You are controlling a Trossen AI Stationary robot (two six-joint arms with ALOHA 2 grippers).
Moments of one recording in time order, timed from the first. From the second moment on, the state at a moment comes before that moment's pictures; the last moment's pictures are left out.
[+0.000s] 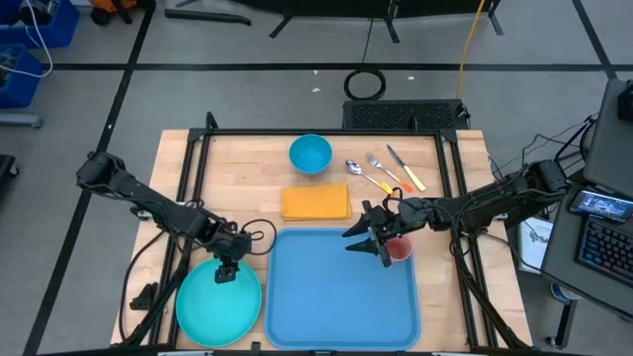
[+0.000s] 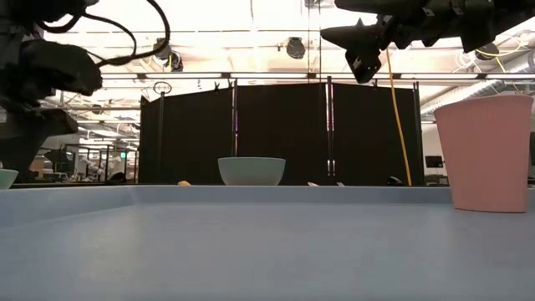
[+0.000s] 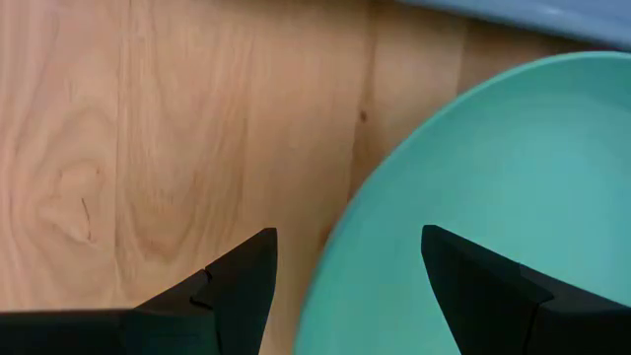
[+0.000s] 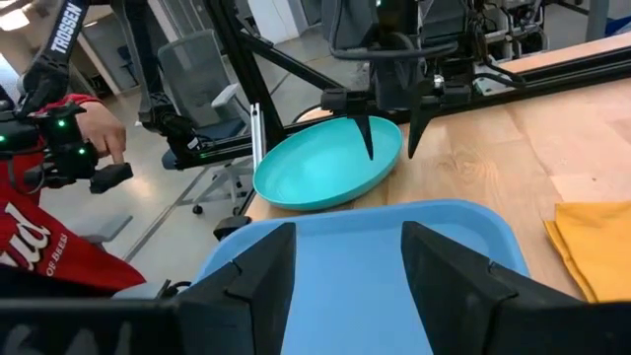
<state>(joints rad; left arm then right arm) -0.43 1.22 0.60 -0.63 0.13 -0.58 0.19 1.27 0.54 0.56 -0.10 0.33</state>
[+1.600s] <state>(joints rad) -0.41 1.35 0.60 -0.54 0.35 -0.48 0.19 1.27 0.54 0.55 -0.10 0.32</state>
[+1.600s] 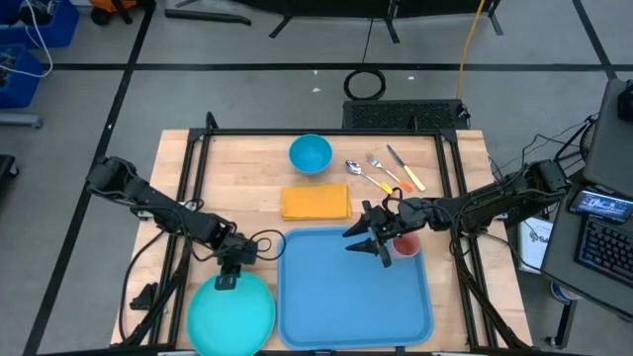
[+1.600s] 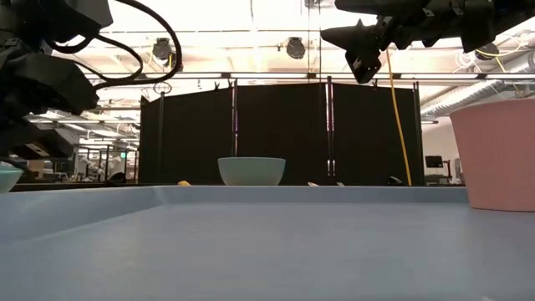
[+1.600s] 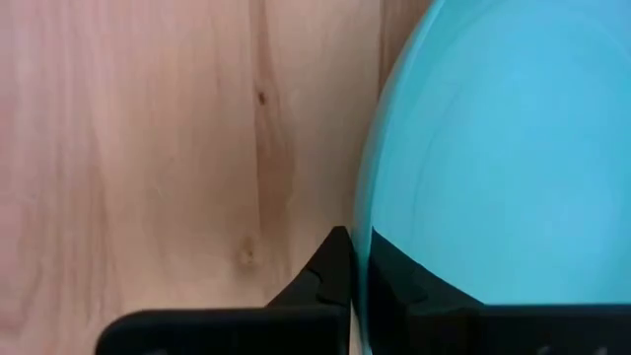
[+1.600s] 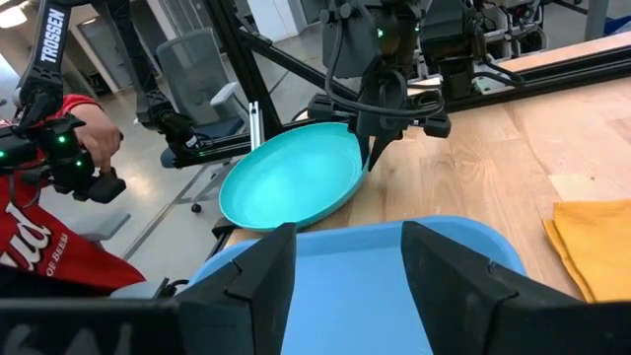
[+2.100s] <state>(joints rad) -0.40 1.11 0.60 -0.56 0.36 -0.52 0.19 1.27 0.54 0.55 -0.10 0.32</state>
